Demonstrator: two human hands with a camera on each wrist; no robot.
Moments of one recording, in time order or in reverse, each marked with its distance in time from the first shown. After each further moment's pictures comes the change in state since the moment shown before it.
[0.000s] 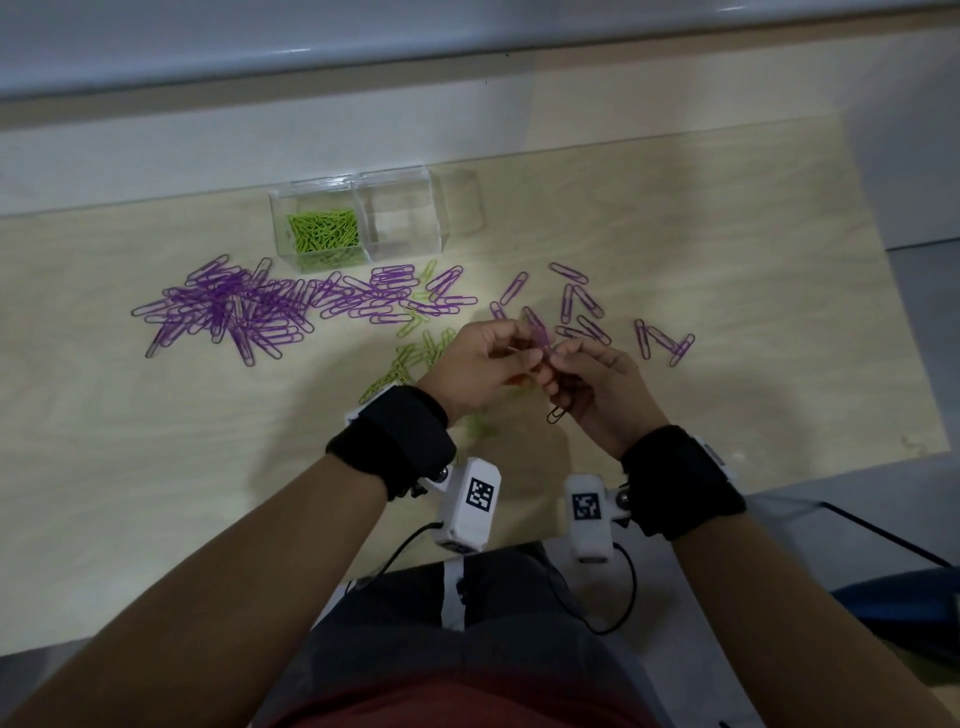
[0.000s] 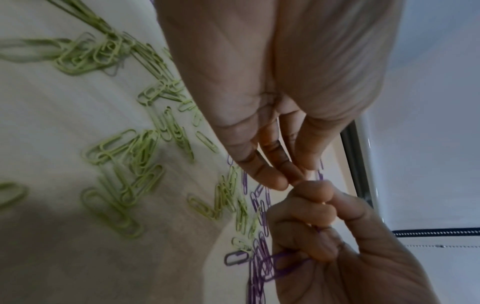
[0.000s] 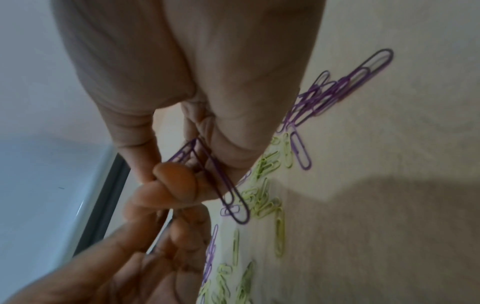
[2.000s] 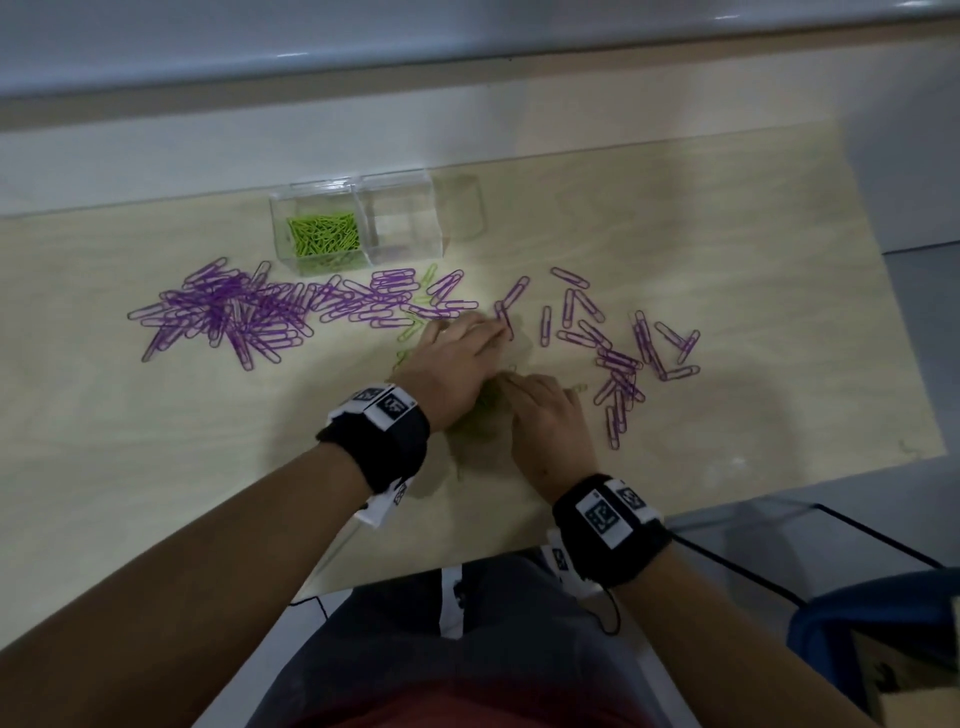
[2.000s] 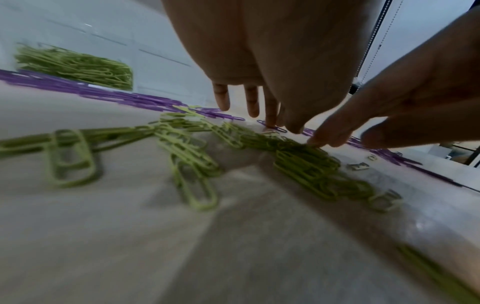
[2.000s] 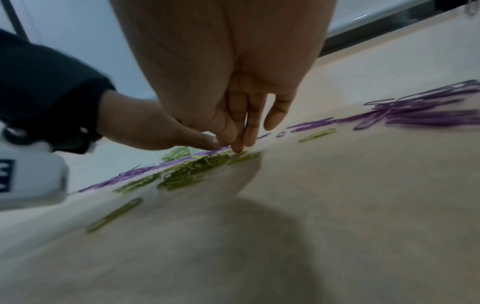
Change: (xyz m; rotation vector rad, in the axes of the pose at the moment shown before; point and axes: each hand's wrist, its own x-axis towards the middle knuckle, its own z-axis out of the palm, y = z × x) left_hand 0.006 -0.023 -0.042 1.686 -0.050 0.269; right_hand -0.006 0.060 0.029 -1.624 0.152 -0.554
